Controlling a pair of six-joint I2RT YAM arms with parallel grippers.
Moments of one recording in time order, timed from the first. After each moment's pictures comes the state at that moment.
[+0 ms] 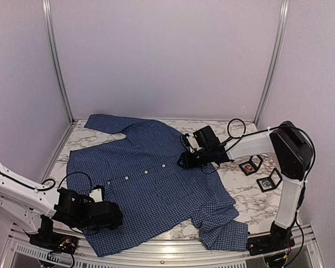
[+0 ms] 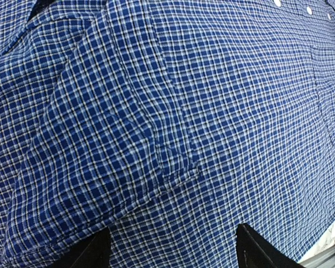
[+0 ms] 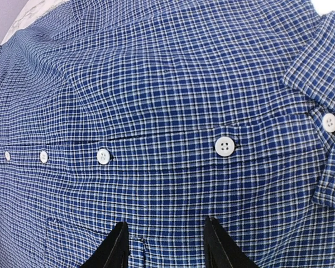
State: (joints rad) left arm -1.39 1.30 0.56 -0.51 -0.47 -1.52; right arm 0.64 1.93 1.16 -0.04 -0.17 0.37
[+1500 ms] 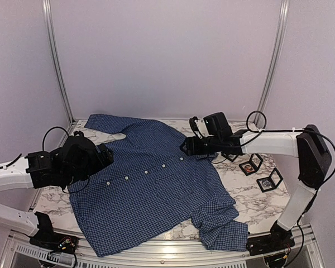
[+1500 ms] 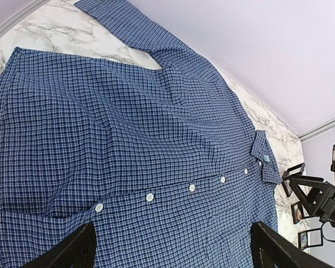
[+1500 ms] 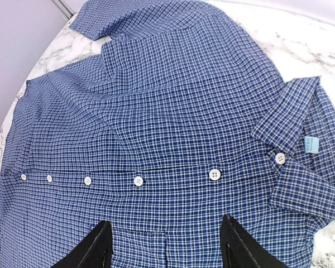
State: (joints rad) left arm -0.97 1.02 0.76 -0.45 -0.62 -1.16; right arm 0.63 1.73 1.14 -0.08 -0.14 0.37
